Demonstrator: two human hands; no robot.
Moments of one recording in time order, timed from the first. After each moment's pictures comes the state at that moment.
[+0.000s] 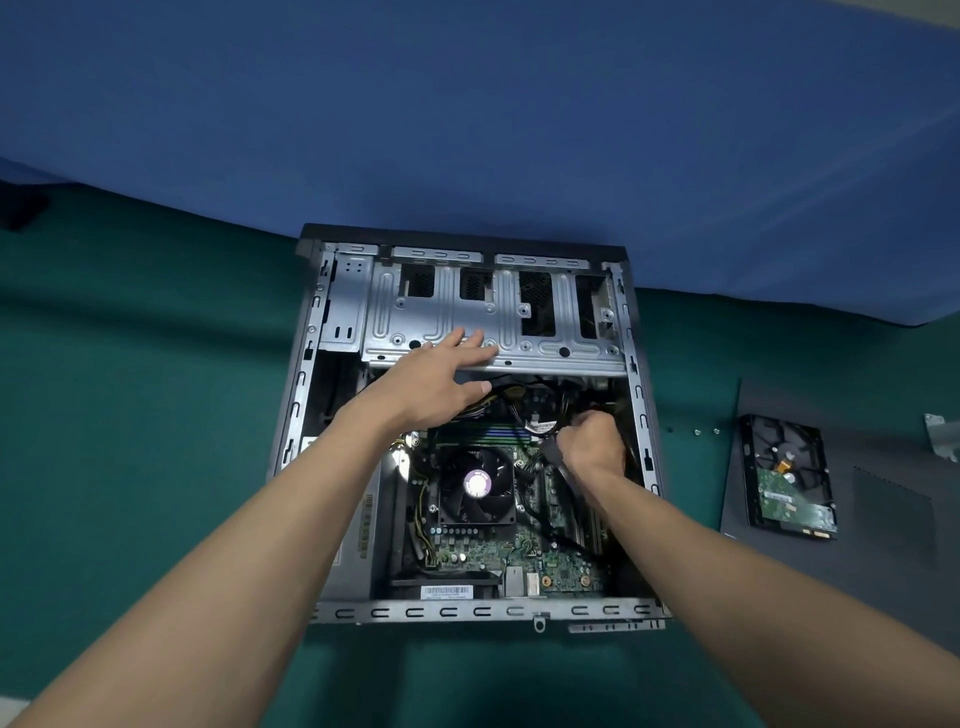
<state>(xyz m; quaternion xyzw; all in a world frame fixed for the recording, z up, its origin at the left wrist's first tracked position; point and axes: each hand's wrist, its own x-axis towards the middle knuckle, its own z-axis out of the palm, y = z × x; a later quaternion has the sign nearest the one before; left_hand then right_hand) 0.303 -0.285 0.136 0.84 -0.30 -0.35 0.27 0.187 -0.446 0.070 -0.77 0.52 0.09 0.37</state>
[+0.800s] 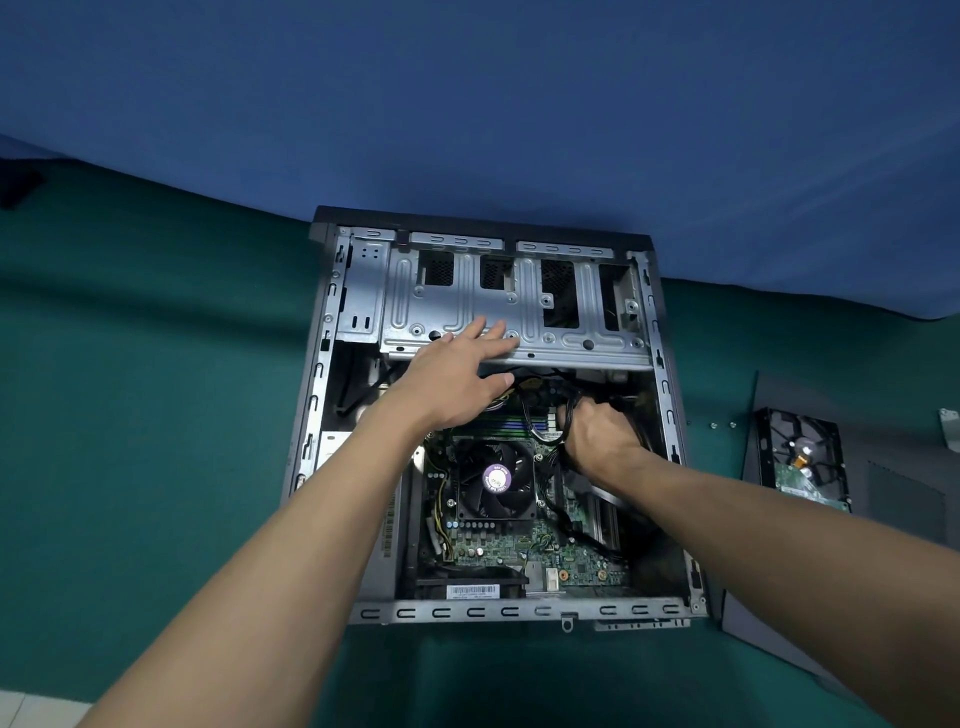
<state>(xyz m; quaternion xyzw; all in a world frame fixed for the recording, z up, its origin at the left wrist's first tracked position) 0.302 -0.284 0.133 0.85 -0.30 -0.33 0.29 0.199 -0.451 0.067 -0.92 0.26 0.26 0.10</state>
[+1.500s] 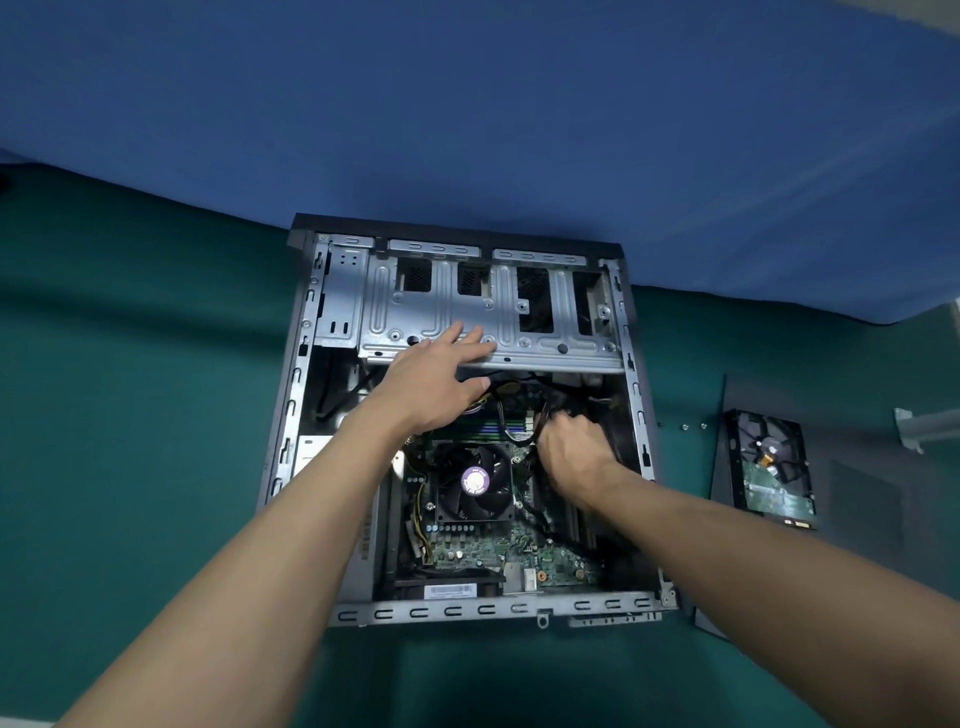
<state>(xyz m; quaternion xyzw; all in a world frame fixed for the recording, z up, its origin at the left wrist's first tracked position) 0.301 -0.286 0.128 0.86 -0.30 -0.31 0.29 0.188 -0.438 0.084 -0.95 0.12 0.30 -0.03</state>
